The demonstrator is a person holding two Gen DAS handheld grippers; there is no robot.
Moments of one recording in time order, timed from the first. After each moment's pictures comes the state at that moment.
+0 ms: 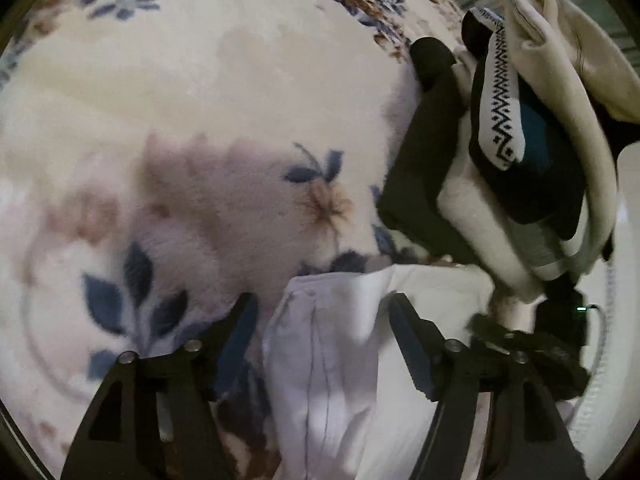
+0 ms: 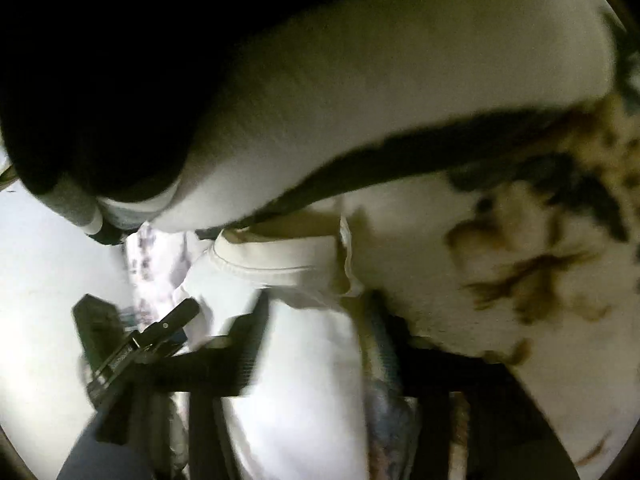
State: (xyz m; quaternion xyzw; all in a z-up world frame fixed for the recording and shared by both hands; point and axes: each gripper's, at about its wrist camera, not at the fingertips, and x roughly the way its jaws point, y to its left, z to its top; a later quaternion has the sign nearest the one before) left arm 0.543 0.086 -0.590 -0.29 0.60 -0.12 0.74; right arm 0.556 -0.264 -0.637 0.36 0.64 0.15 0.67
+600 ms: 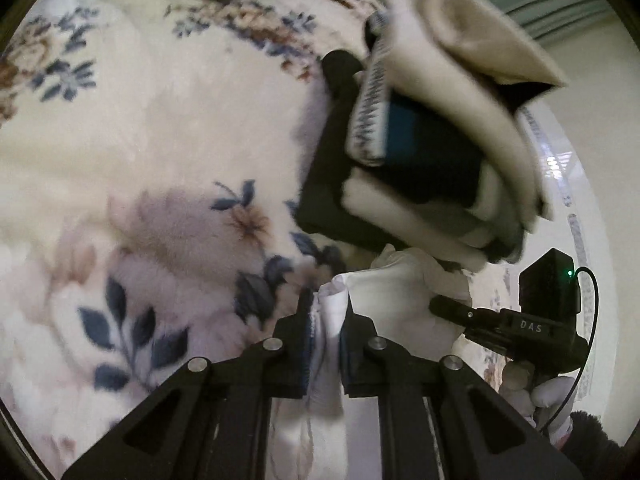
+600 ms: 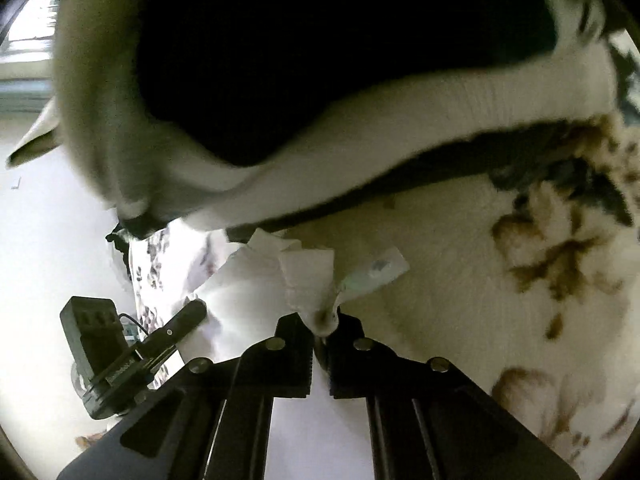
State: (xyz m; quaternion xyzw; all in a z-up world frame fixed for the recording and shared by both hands) left arm 0.534 0.084 -0.532 -0.25 0.55 -0.21 0.77; right arm 0.543 -0.241 -0.578 0.32 0.60 0.14 0.72
